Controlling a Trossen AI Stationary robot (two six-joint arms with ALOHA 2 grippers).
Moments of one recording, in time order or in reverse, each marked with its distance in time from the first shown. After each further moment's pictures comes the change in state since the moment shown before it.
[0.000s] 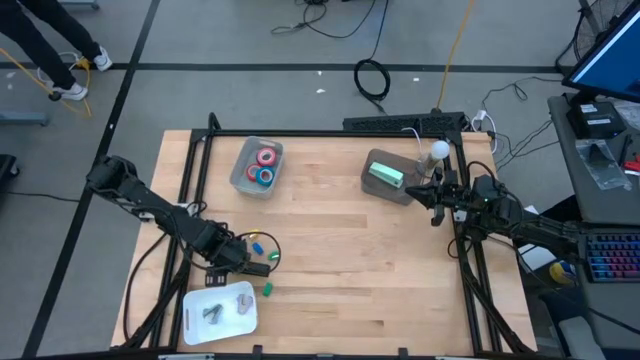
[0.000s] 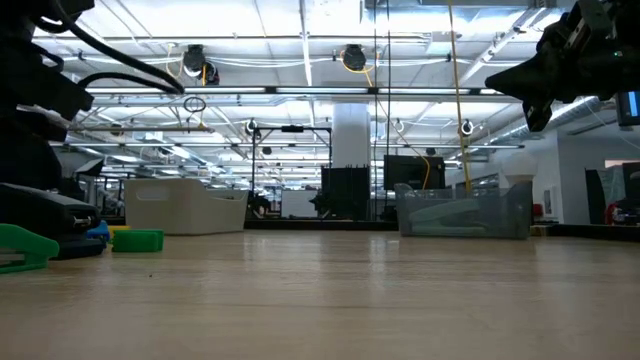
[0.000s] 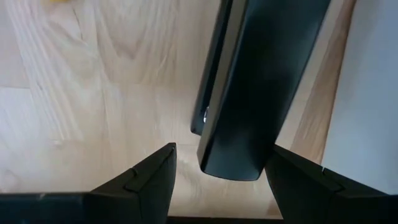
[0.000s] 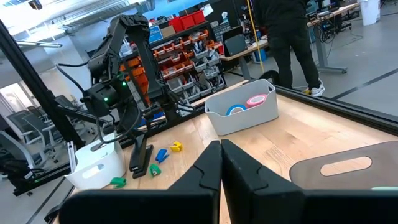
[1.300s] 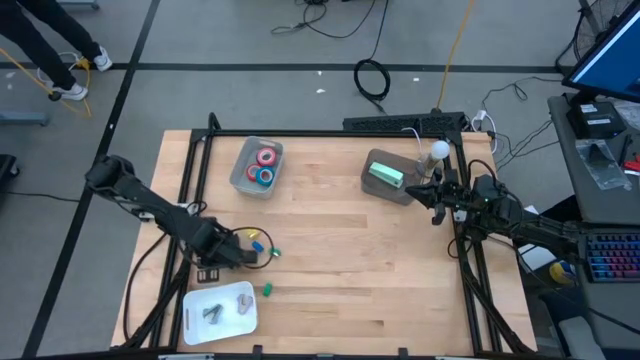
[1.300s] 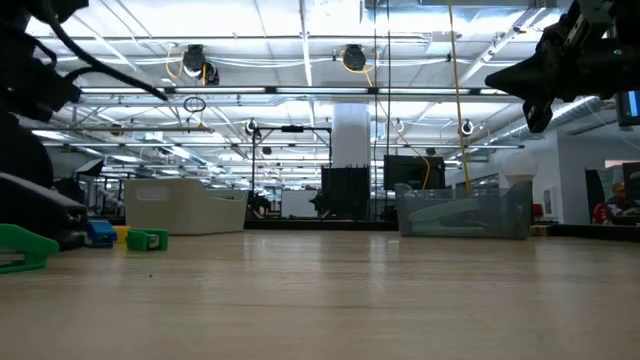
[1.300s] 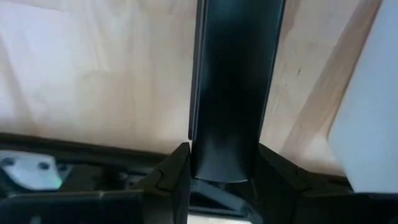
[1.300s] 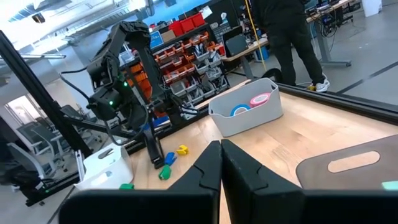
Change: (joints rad) left arm 0.002 -0.020 0.066 -0.230 0.039 -0.052; right arm 0.000 0.000 0.000 0.010 0.001 0.065
